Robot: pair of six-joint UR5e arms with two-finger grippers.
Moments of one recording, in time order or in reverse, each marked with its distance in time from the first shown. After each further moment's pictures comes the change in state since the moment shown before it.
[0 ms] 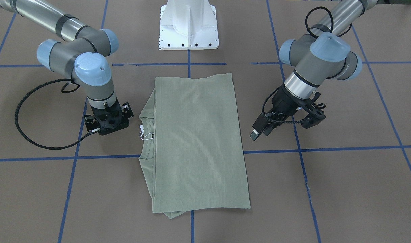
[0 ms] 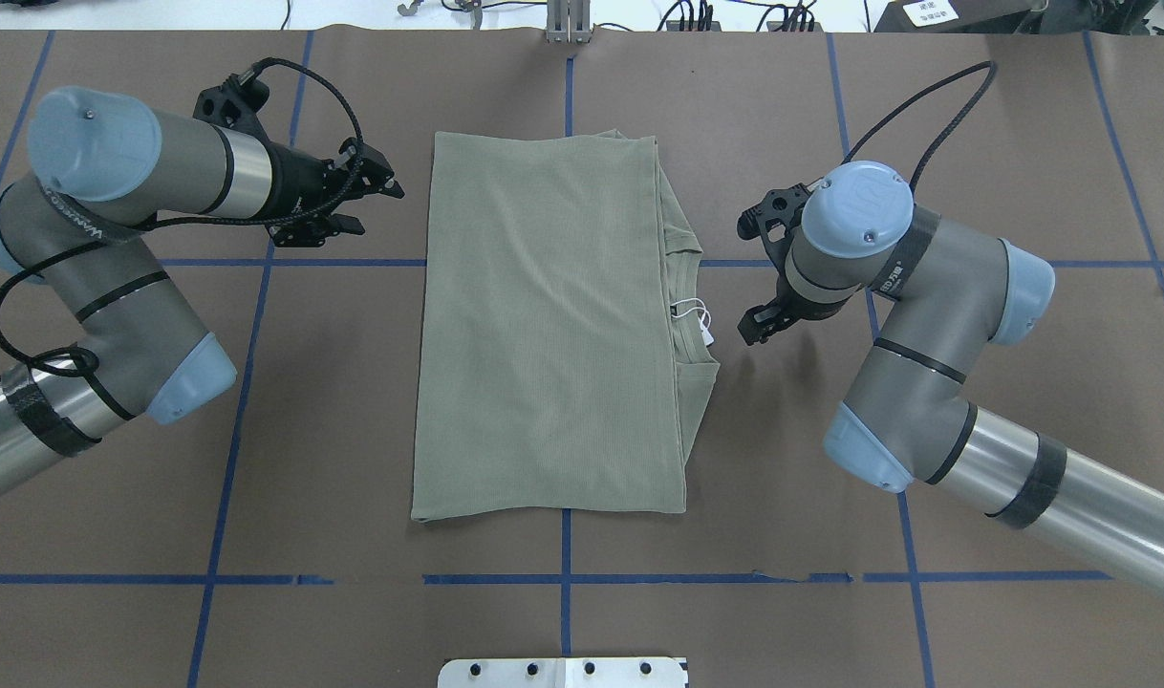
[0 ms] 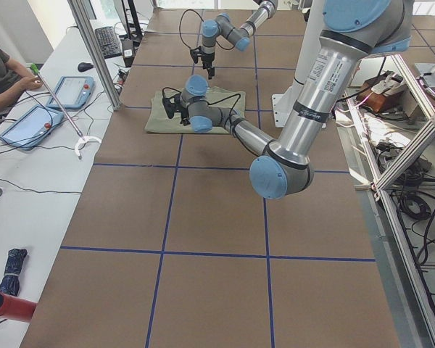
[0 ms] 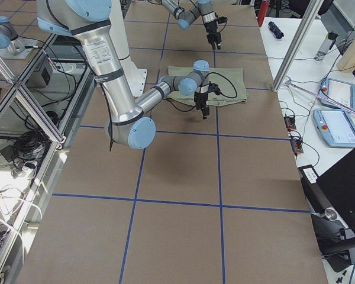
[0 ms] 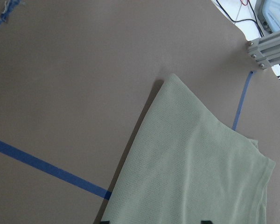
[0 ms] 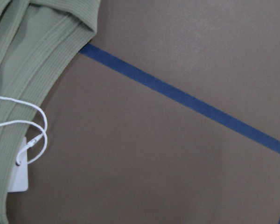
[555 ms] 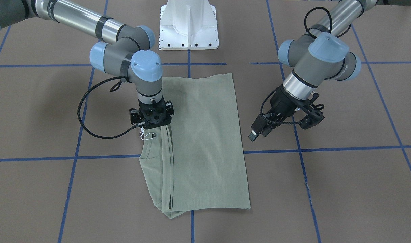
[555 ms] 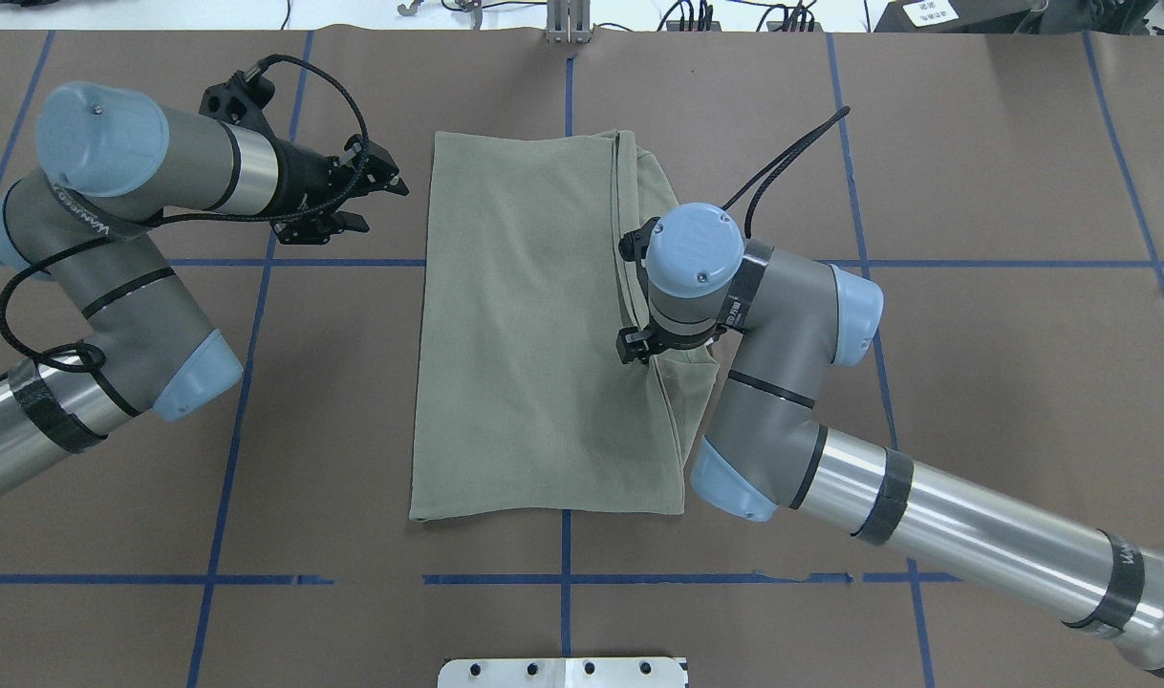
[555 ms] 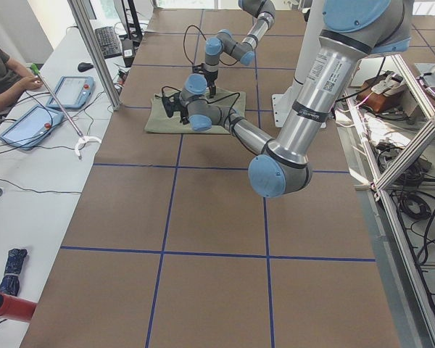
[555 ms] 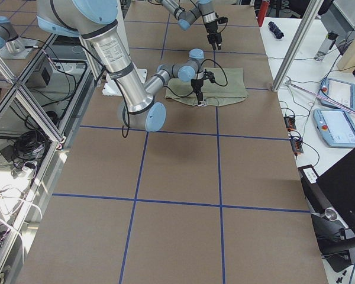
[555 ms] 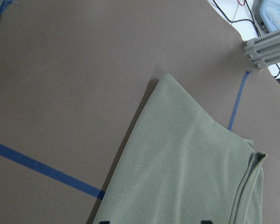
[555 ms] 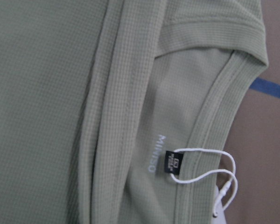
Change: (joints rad) left arm 0.001 -0.010 0.010 0.005 0.000 -0.003; right arm -0.119 0.207 -0.170 0.005 -0.047 0.241
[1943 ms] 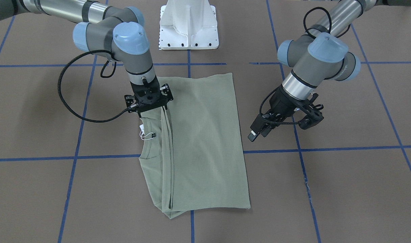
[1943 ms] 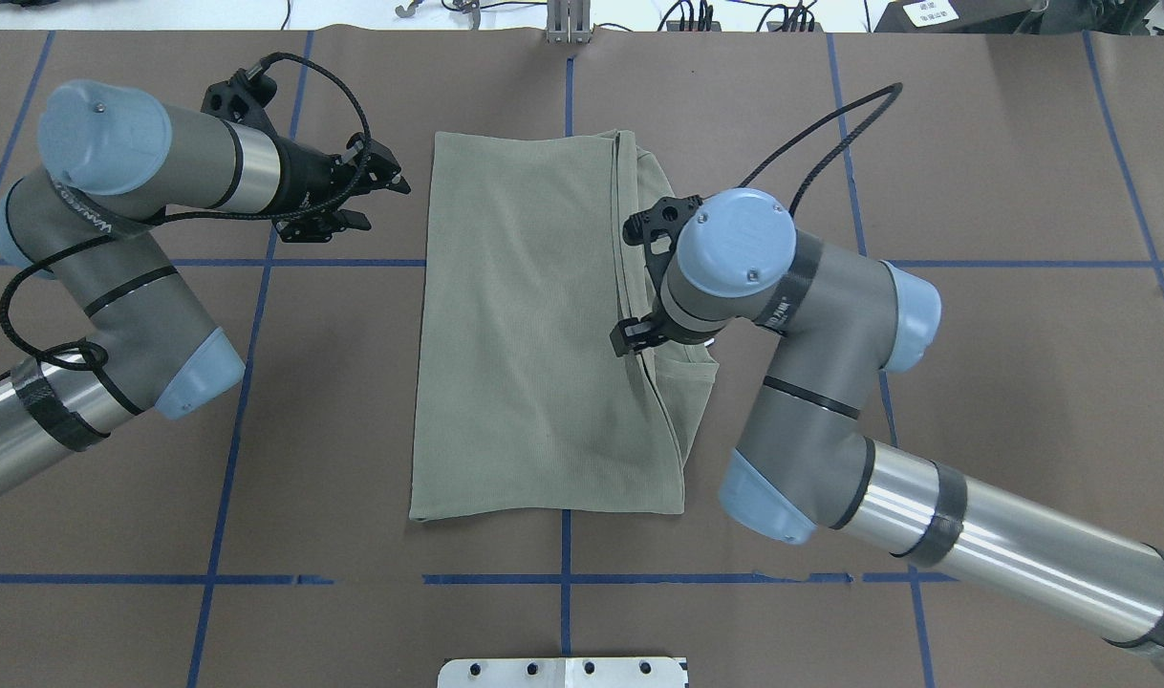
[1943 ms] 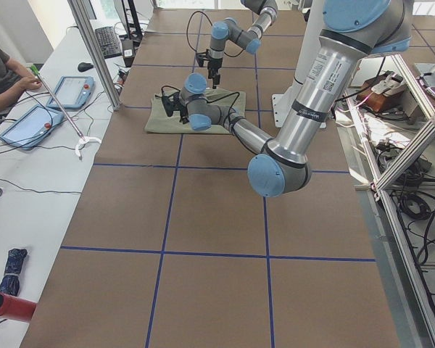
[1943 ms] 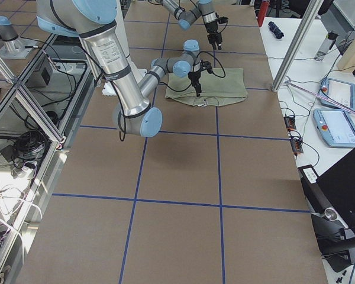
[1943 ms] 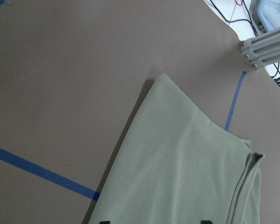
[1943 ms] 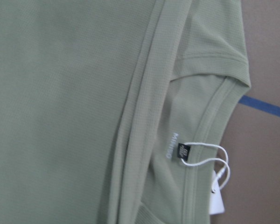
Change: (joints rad) left arm -0.001 -0.006 0.002 0.001 0.002 0.001; right arm -0.002 -0.008 0.145 0.005 -0.009 0.036
